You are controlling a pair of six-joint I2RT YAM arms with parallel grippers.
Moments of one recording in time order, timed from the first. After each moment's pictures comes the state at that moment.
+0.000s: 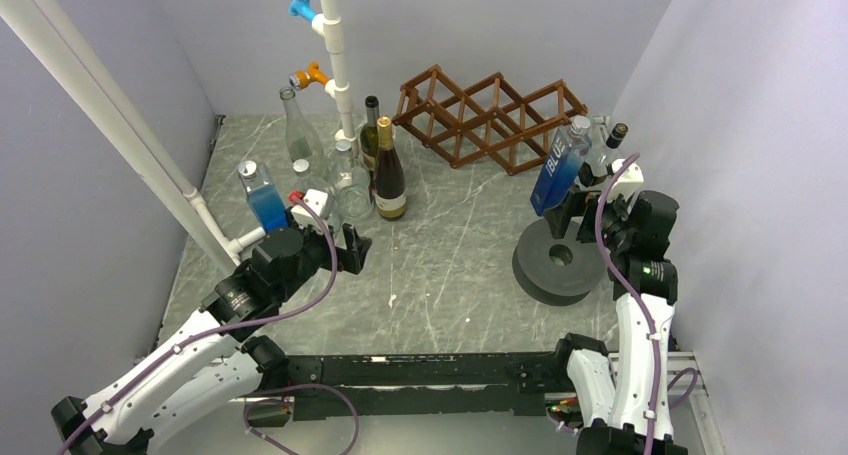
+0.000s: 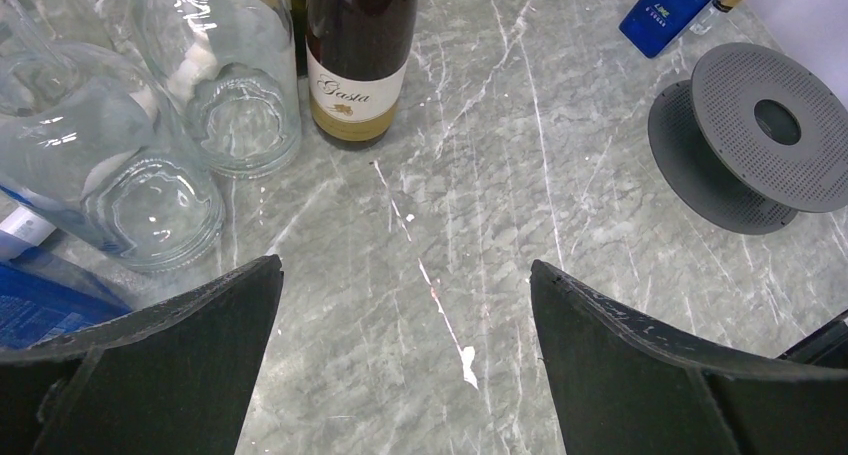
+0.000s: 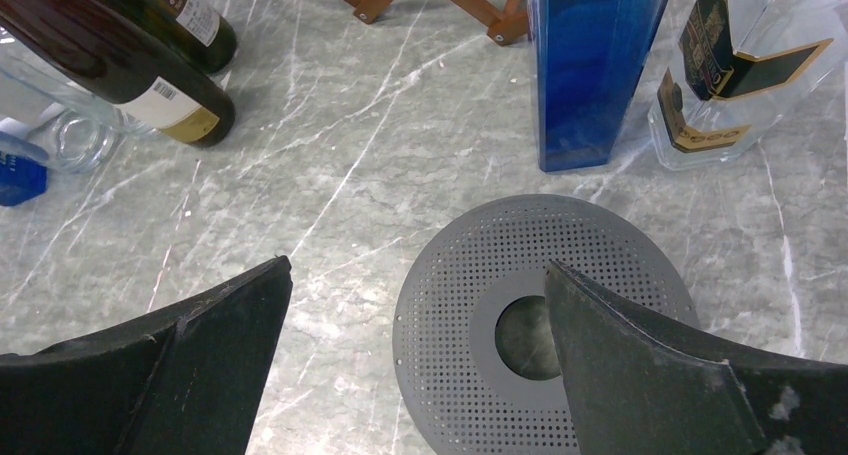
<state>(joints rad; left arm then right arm) -0.74 0.65 0.66 -0.30 -0.23 -0.31 -0.27 0.74 0.84 -0.55 -0.53 0.02</state>
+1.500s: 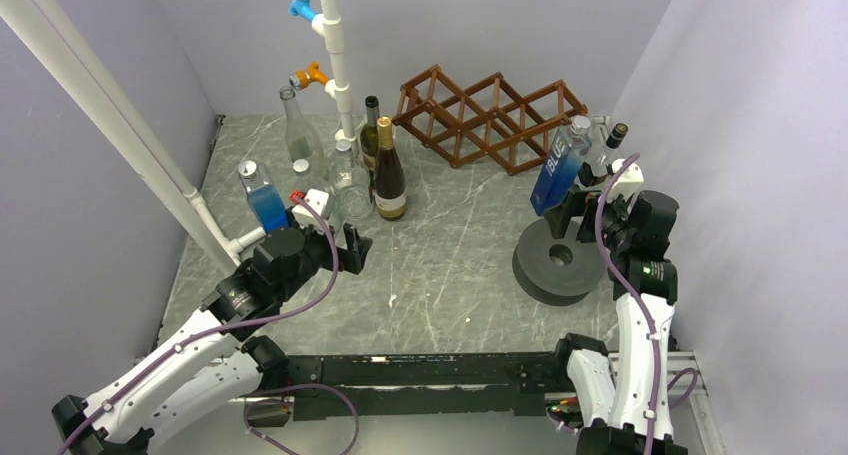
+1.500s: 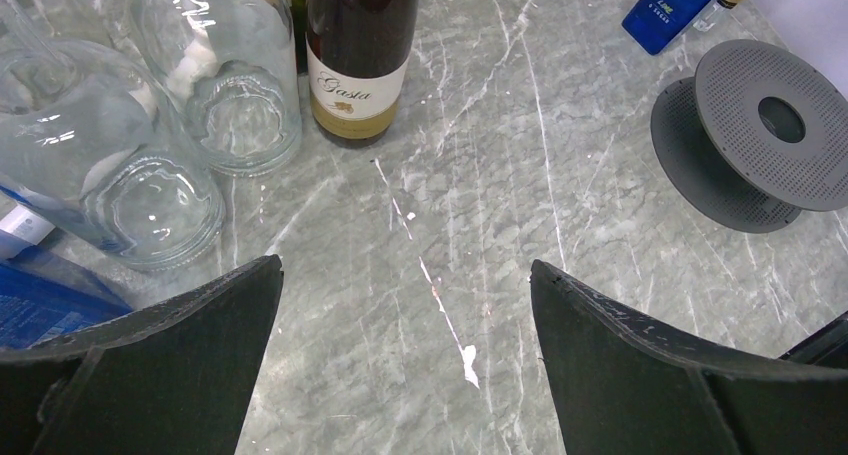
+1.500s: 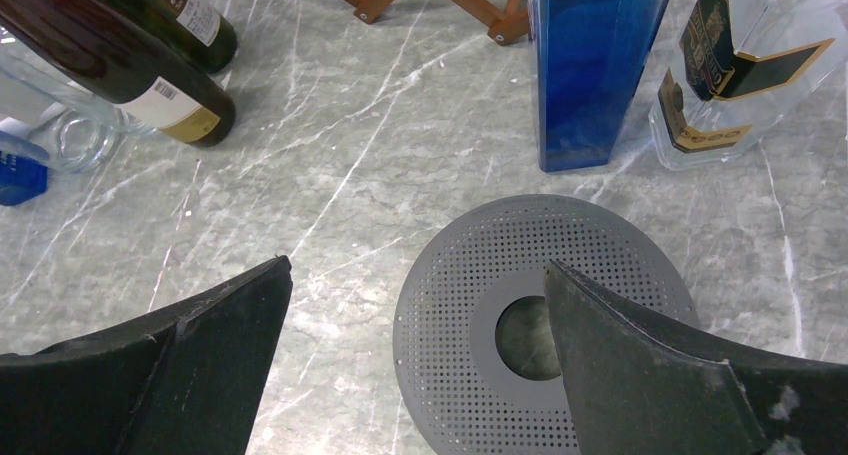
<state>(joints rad) -0.74 0.66 0.66 -0.30 -0.23 -0.31 -0.27 0.74 0.84 -0.54 -0.53 0.02</state>
